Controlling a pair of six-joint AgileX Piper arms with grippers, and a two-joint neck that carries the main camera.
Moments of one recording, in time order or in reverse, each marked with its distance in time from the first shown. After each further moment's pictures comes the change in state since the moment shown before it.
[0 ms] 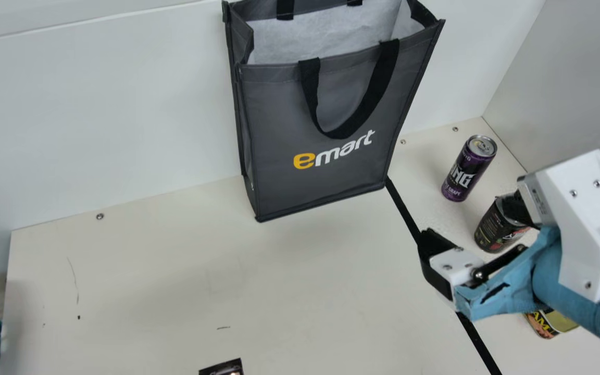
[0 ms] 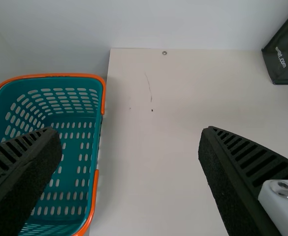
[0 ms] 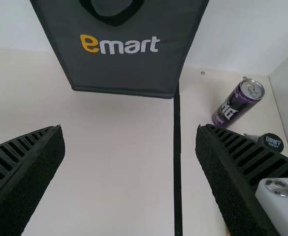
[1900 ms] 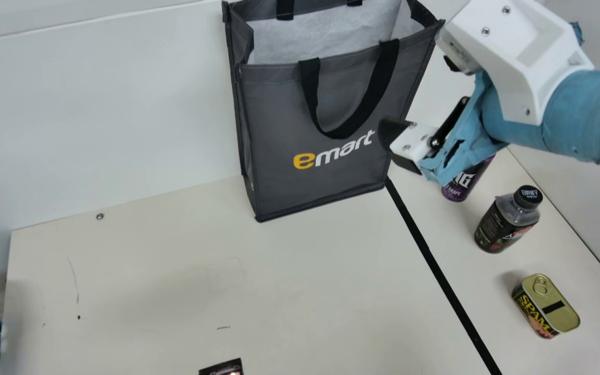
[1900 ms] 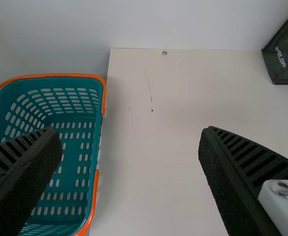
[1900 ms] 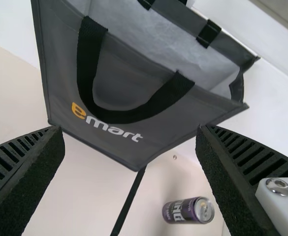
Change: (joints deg) left arm 0.0 0.0 0.0 0.0 0.0 0.0; right arm -5.4 27.0 -32.9 11.6 1.3 -32.6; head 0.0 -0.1
